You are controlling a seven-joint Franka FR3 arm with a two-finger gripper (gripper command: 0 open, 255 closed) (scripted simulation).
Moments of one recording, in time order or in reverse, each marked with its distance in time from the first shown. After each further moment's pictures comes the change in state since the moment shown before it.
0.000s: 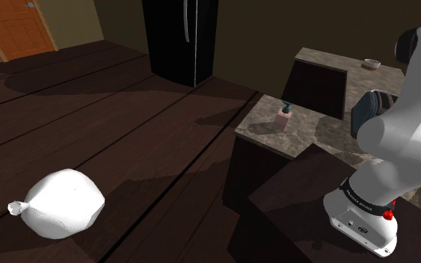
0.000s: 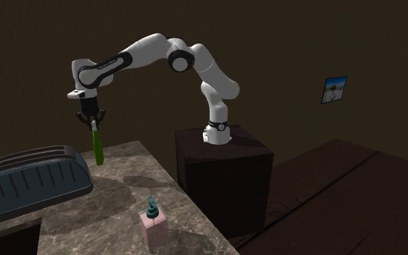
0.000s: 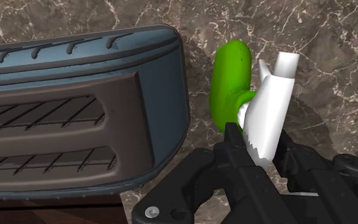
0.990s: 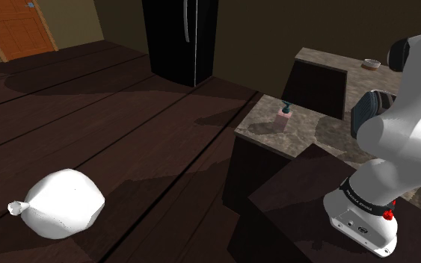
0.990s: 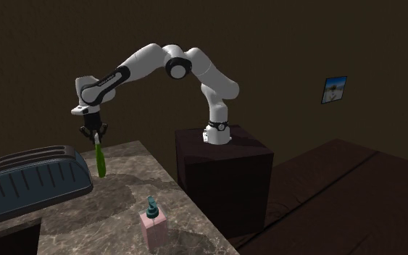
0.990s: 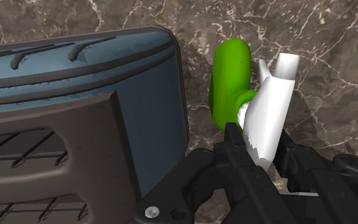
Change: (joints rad) arm -0.028 0.102 0.059 -0.032 0.067 0.124 -0.038
